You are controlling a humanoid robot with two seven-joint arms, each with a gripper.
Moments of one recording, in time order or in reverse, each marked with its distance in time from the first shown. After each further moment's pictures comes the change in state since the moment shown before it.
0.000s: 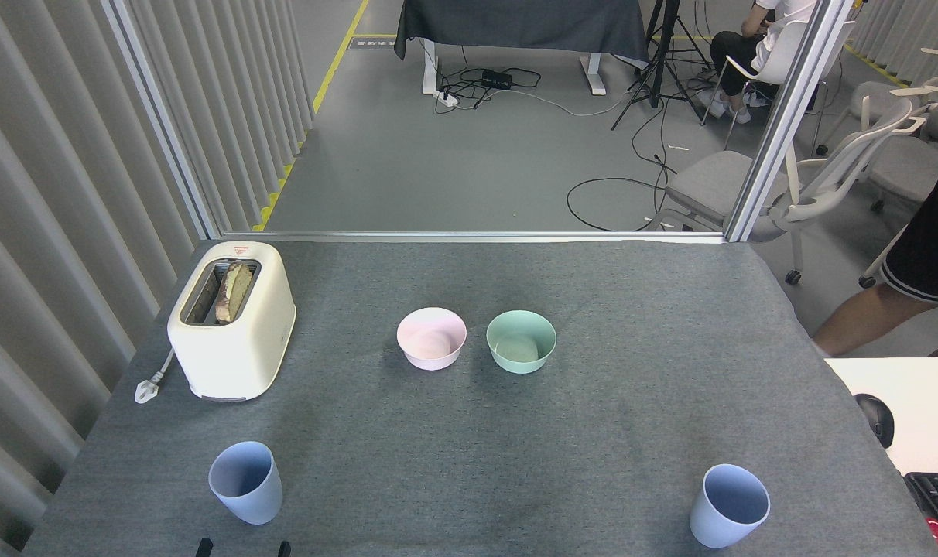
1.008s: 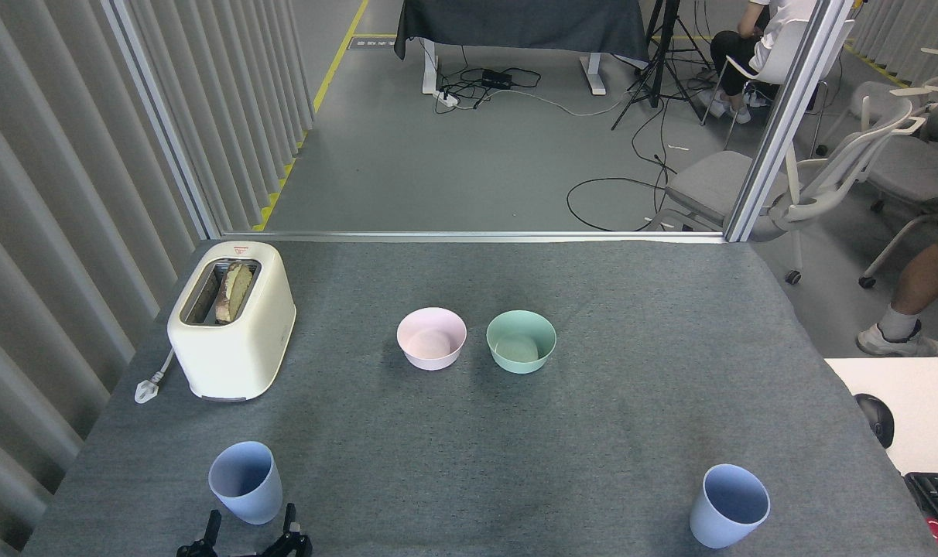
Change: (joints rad) left arm -0.192 -0.045 -0.003 0.210 0.007 0.136 -0.010; right arm 0.002 0.000 0.003 0.007 -0.002 0.013 0.001
